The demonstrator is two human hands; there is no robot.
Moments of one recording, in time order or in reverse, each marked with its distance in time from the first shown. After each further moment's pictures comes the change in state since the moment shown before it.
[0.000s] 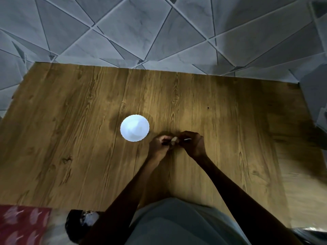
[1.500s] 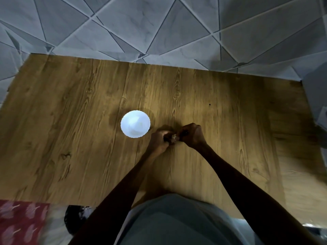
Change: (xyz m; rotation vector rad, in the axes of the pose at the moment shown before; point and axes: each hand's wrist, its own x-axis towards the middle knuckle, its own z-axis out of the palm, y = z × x) left_hand 0.012 0.000 -0.011 0.241 -0.107 0.155; right_hand 0.028 -0.002 -0.005 -0.350 -0.165 0.025
